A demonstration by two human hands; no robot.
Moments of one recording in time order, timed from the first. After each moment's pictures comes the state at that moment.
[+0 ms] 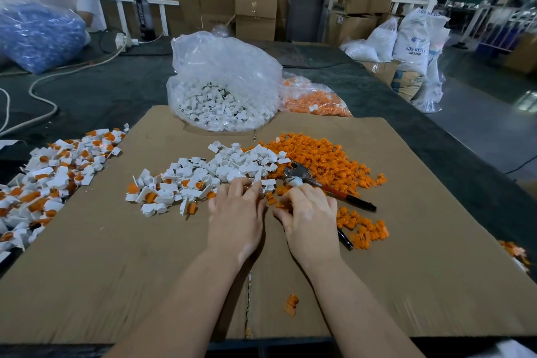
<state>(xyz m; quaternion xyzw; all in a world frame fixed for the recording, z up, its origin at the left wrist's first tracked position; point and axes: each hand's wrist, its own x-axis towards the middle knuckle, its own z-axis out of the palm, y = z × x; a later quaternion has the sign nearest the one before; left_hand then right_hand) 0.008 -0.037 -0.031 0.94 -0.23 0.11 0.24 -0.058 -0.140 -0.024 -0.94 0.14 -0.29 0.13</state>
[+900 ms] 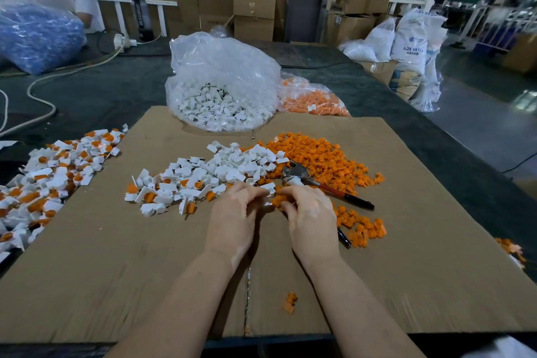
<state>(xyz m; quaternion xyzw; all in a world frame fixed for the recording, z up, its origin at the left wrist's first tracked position) 0.000 -0.029 -0.016 0.86 -0.27 0.10 0.43 -0.060 -0.139 -0.019 -0.91 0.12 -0.33 0.21</state>
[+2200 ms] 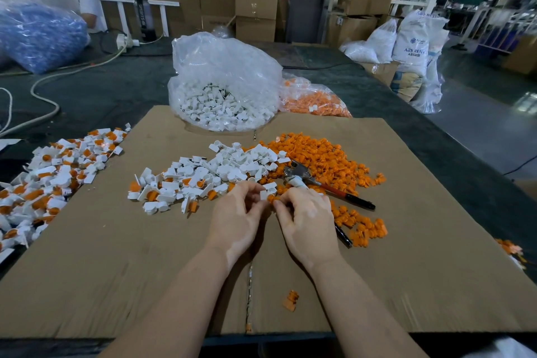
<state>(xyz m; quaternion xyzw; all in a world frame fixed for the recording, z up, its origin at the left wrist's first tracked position) 0.001 -0.028 -0.017 0.82 -0.22 0.01 0.52 -0.062 -0.137 -0.019 -0.92 0.10 -0.32 0.22</state>
